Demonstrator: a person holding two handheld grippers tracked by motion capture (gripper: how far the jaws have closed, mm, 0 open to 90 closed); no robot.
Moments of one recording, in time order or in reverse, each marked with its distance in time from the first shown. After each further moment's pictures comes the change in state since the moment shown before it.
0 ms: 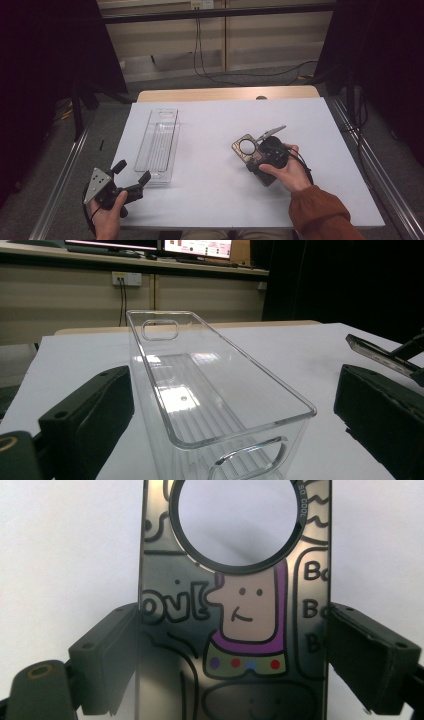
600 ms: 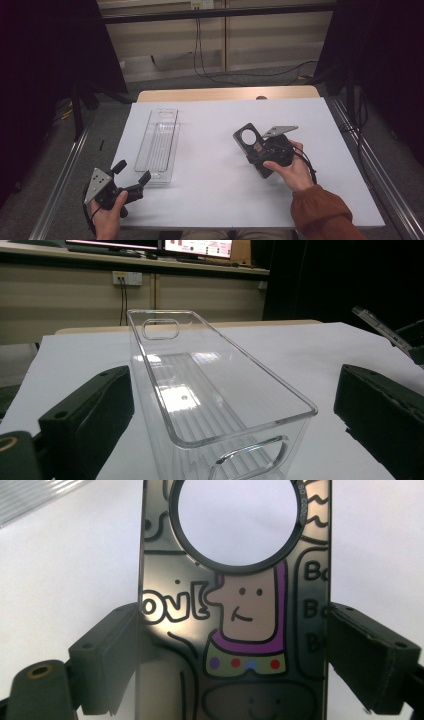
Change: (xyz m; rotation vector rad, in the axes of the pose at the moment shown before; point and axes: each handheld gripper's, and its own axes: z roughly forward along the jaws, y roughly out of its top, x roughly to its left) left arm 0.000 -0.001 0.001 -0.001 -0.002 -0.001; right arm -0.009 -0.003 -0.011 -0.233 0.003 -0.025
